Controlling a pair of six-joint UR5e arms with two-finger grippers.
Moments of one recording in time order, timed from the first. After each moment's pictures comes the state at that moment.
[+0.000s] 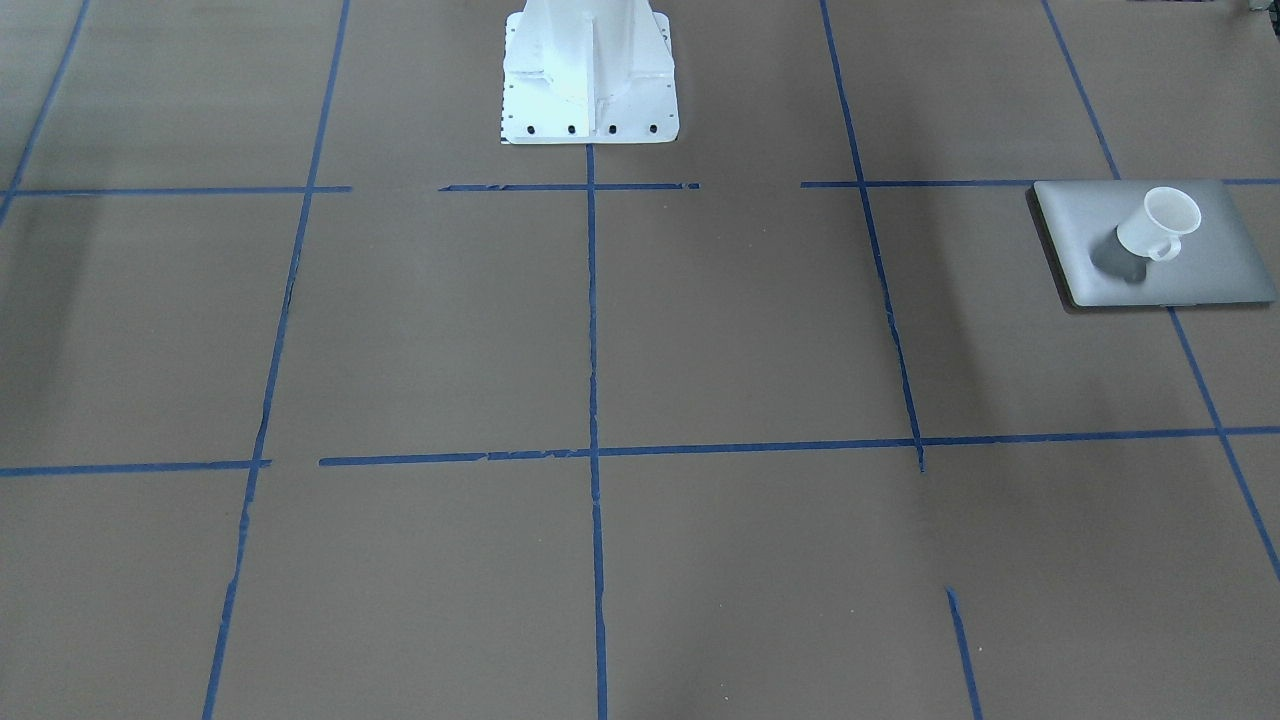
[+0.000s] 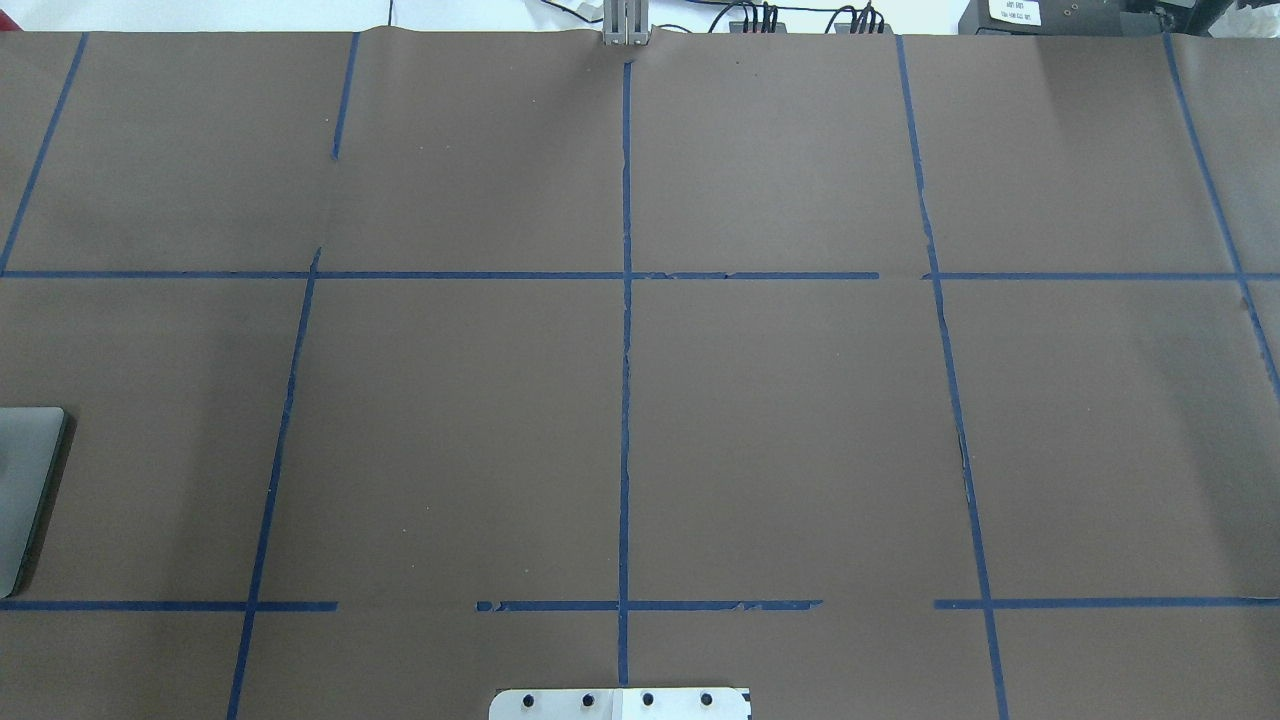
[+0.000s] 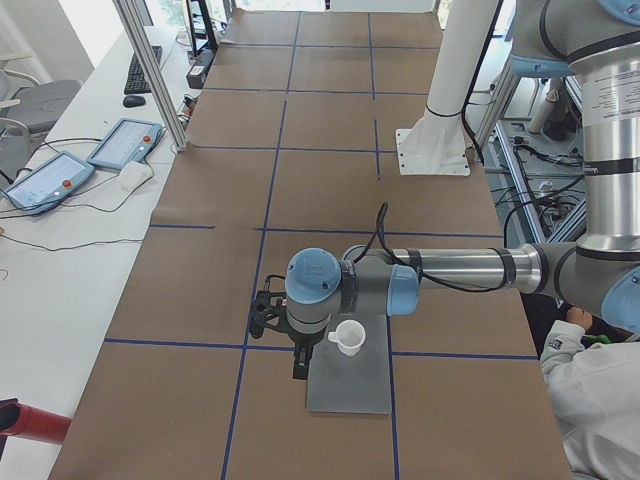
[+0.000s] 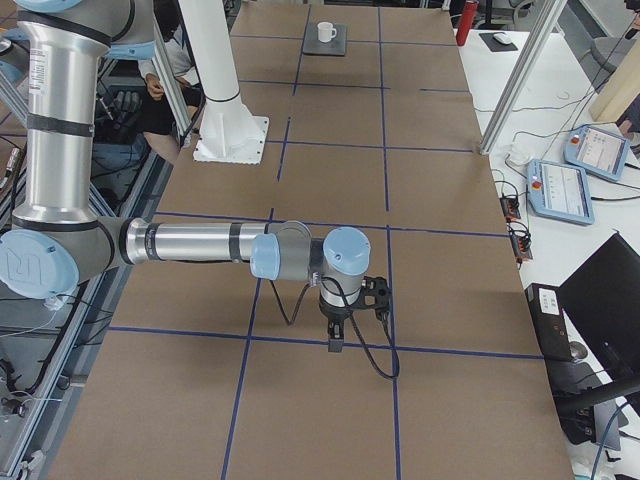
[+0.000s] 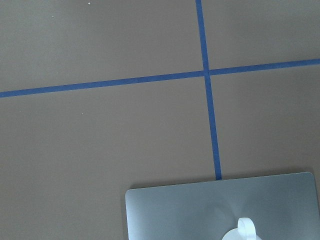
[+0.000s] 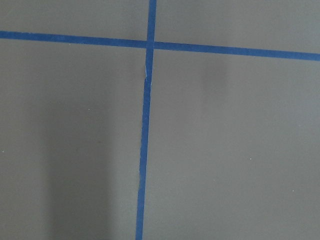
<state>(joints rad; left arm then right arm) -1.68 -1.39 -1.73 -1.62 -2.34 0.13 1.54 -1.71 1.75 -1.64 2.28 -0.05</state>
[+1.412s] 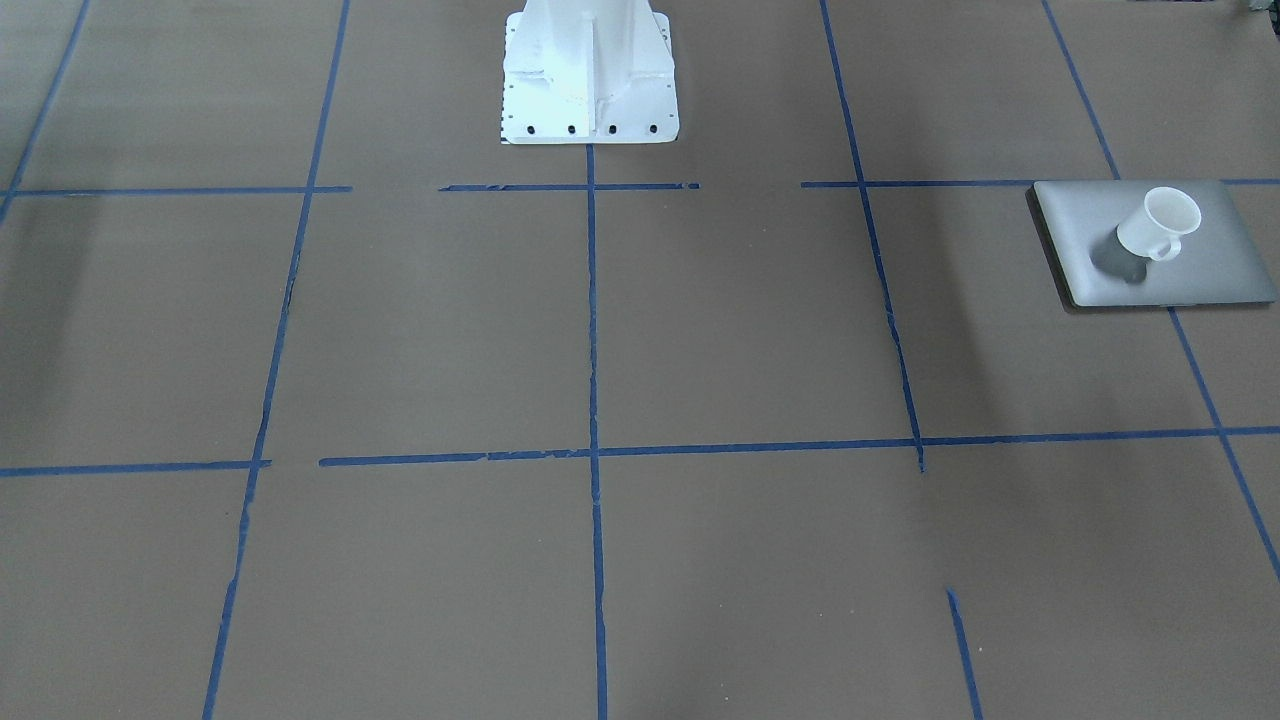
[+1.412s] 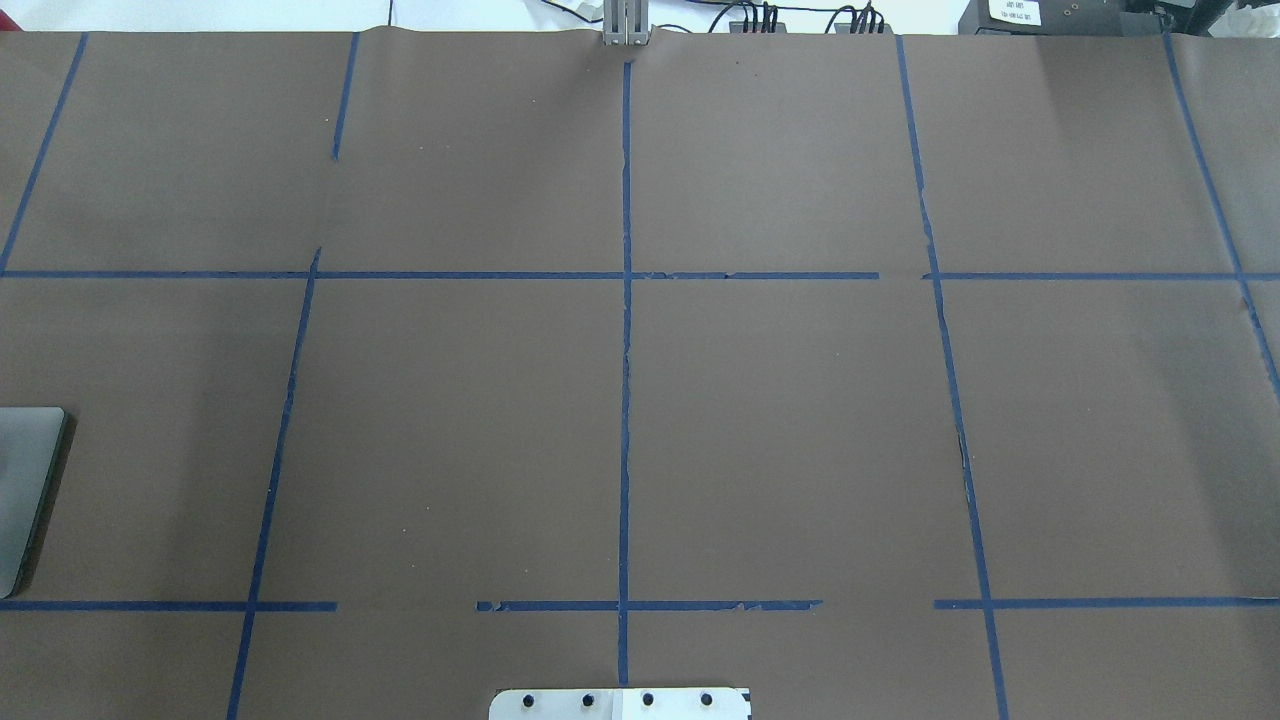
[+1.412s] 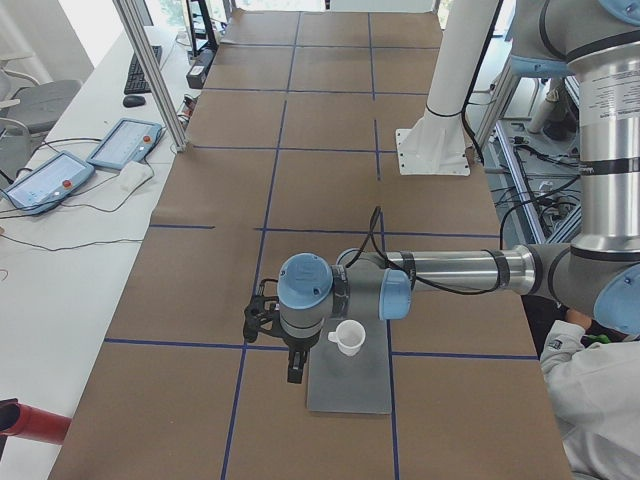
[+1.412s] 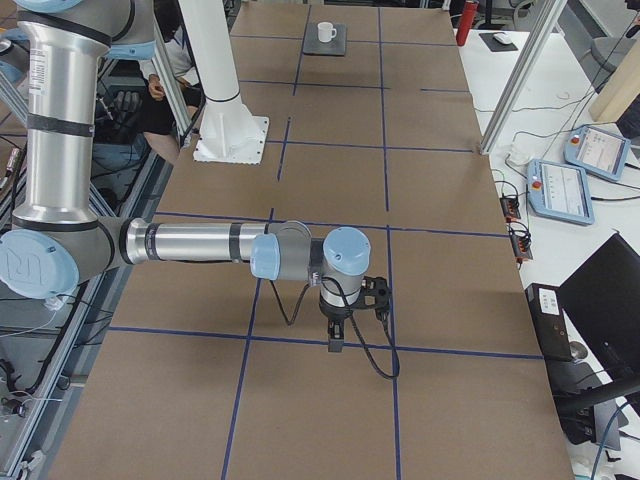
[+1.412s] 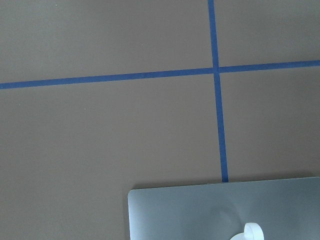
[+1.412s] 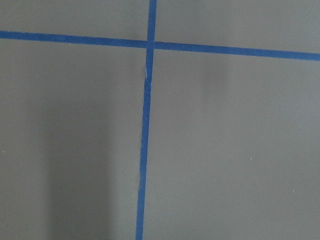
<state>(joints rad) -1.68 -1.42 -1.70 -1.62 -2.34 0.13 1.54 -1.71 1.75 -1.64 2.28 -0.05</state>
